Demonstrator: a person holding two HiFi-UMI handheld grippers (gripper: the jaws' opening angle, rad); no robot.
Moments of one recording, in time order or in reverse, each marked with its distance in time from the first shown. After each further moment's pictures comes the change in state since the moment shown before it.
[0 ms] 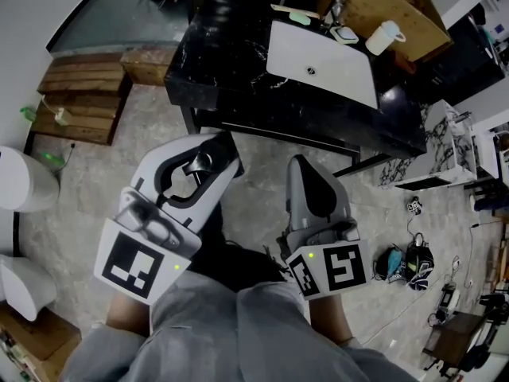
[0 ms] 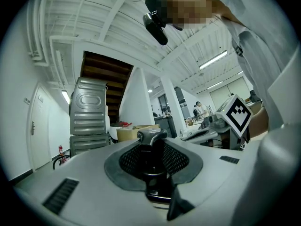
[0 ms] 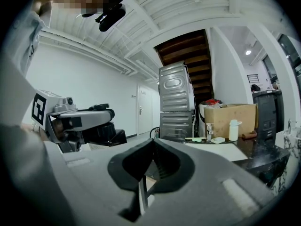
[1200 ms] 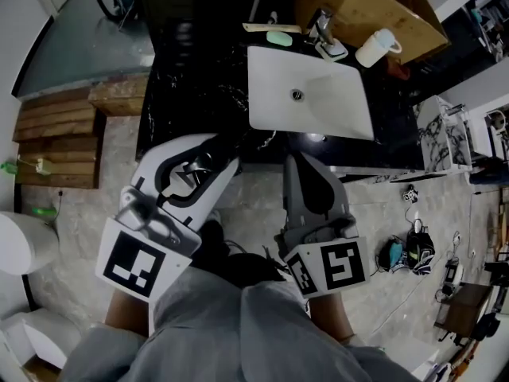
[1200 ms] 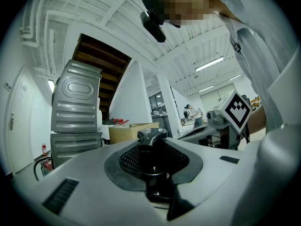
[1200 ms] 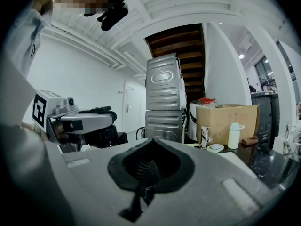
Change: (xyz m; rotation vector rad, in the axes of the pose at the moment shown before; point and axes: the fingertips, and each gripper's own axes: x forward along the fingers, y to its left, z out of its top) left arm 0.170 0.160 -0.042 -0.008 -0.011 -0.161; right arm 0.196 -0.105 0.020 0.001 0.032 -0.138
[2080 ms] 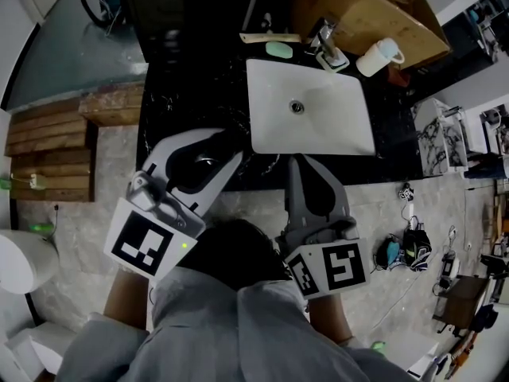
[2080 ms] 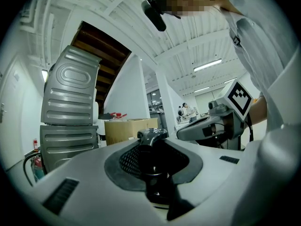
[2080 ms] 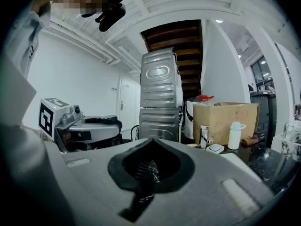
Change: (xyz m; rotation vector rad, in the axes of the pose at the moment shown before) left arm 0.052 0.072 -0.044 -0.055 0.017 -0.073; right arm 0.073 -0.018 0.001 0.007 0.033 -0.059
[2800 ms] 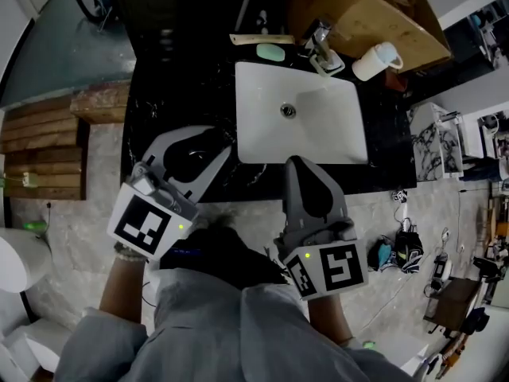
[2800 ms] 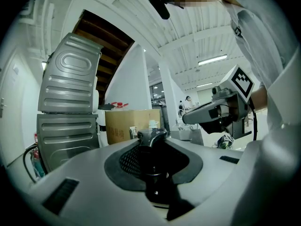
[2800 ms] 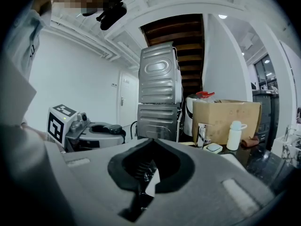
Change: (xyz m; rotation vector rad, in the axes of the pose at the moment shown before) left arm 0.050 0.022 -0.043 -0.085 0.066 0.024; right arm 0.022 -0.038 -0.007 -0.013 0.053 0.013
